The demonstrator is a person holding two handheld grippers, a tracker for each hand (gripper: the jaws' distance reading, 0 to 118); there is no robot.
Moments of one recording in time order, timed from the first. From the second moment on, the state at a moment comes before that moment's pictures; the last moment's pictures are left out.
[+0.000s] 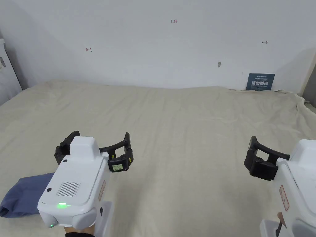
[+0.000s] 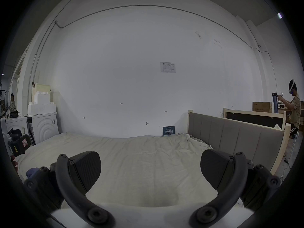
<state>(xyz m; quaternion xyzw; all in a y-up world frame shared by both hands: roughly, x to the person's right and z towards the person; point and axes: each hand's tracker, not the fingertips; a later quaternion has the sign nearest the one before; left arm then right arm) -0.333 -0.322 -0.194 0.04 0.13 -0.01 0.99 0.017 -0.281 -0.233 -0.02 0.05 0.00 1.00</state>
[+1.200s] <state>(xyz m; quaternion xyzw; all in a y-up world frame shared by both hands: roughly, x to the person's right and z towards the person) -0.331 -0.322 -0.193 0.04 0.12 -0.01 0.99 0.016 -0.276 -0.229 -0.02 0.05 0.00 1.00</state>
